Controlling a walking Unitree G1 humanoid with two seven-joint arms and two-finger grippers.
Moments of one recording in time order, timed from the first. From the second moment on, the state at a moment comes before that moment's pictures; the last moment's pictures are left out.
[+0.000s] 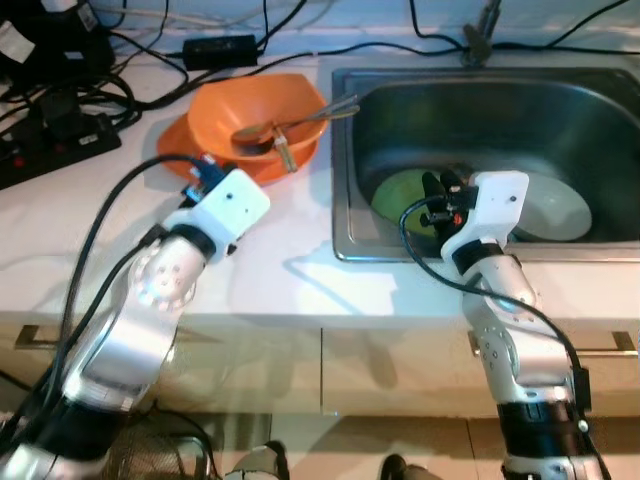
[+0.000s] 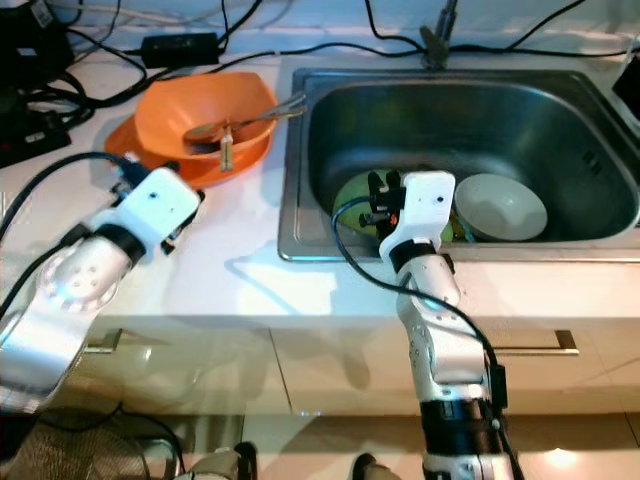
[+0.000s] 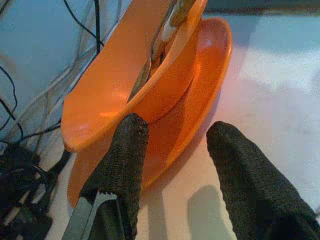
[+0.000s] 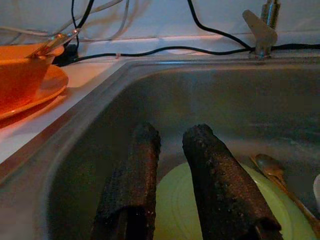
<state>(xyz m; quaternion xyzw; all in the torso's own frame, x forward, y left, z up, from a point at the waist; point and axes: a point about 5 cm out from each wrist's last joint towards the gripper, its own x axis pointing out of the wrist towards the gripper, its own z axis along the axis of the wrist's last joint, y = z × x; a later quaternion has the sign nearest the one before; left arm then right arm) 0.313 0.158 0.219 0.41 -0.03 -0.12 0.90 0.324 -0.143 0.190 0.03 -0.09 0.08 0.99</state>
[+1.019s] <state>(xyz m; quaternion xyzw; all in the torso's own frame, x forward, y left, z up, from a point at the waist) 0.308 0.152 0.186 0.31 -0.06 -0.14 0.94 0.334 -0.152 0.196 0.03 -0.10 0.06 0.99</state>
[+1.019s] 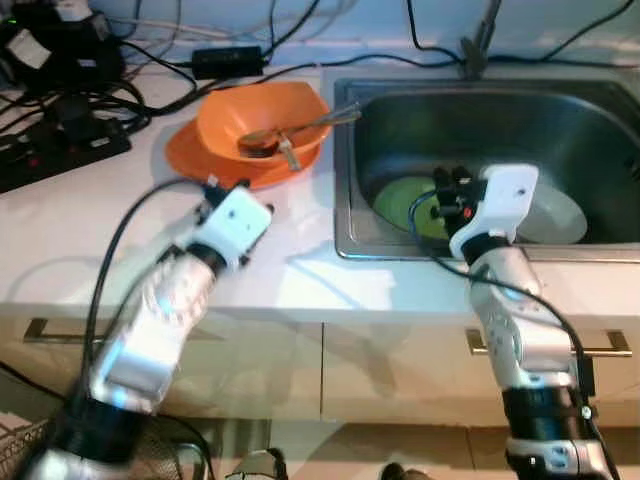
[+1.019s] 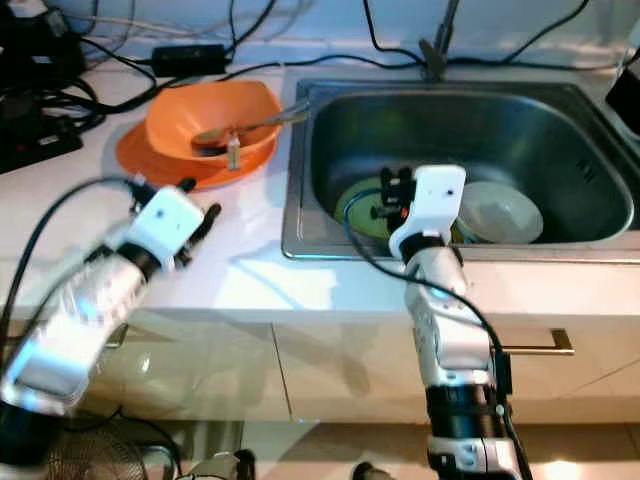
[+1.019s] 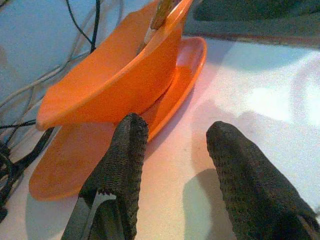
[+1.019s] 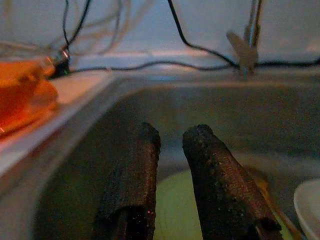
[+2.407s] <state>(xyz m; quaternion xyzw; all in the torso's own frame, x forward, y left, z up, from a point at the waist) 0.338 0.115 0.194 0.34 -0.21 -0.18 0.90 0.359 -0.152 0.197 0.03 -0.13 0.06 0.99</state>
